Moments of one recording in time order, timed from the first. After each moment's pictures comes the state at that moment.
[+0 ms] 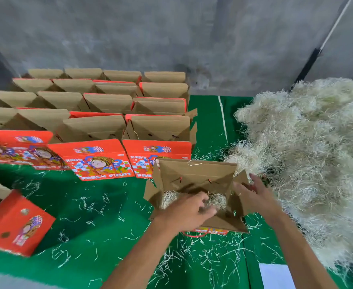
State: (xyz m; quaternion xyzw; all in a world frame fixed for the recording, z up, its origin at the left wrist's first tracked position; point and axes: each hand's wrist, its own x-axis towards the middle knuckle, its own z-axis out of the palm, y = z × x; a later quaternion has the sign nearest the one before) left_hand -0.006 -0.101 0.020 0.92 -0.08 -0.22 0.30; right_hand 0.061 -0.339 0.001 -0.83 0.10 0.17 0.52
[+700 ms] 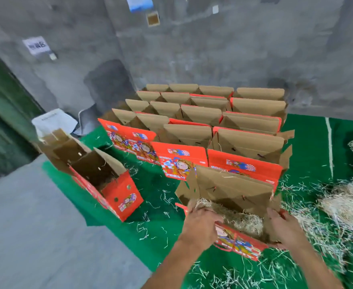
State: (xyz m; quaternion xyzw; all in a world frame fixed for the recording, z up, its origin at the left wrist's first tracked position) left_hand -0.084 0.004 0.030 0.99 0.13 -0.02 0.10; right_hand 0.052 -0.191 -0.026 -0.81 0.03 0.25 0.53
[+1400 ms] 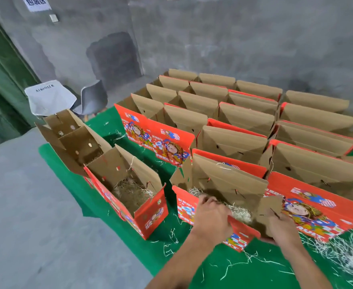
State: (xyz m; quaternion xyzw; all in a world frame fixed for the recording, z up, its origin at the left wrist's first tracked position) left_hand -0.065 0.207 0.027 0.99 0.13 -0.01 0.10; right_hand 0.058 0.045 -0.029 -0.83 0.08 0.26 0.49
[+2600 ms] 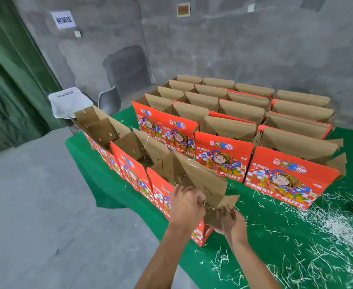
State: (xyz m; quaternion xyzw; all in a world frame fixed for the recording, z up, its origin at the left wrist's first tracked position) left_hand -0.214 0.155 0.047 0.93 0.28 0.16 0.20; right_hand -0.124 0.040 -0.046 -0.74 0.00 0.31 0.59
